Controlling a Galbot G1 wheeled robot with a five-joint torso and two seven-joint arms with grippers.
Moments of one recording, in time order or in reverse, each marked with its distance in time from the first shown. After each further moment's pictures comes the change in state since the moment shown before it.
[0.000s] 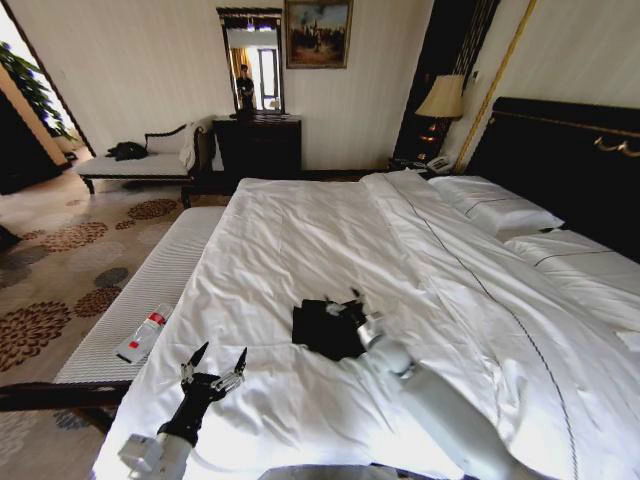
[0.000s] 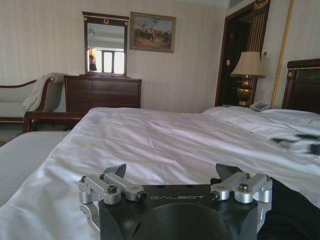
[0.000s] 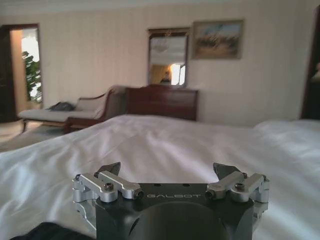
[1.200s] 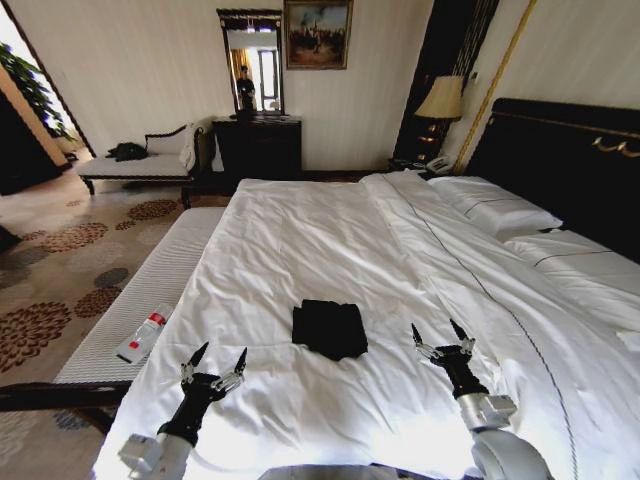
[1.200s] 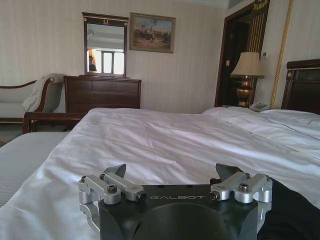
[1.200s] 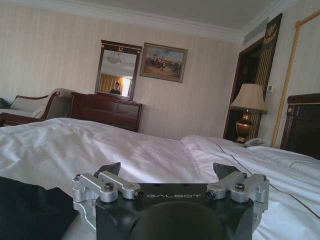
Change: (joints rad) left arm 0.000 0.000 0.000 0.000 0.000 0.000 0.000; right arm -0.717 0.144 0.580 0.237 -0.204 0.270 -0.130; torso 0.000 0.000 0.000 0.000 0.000
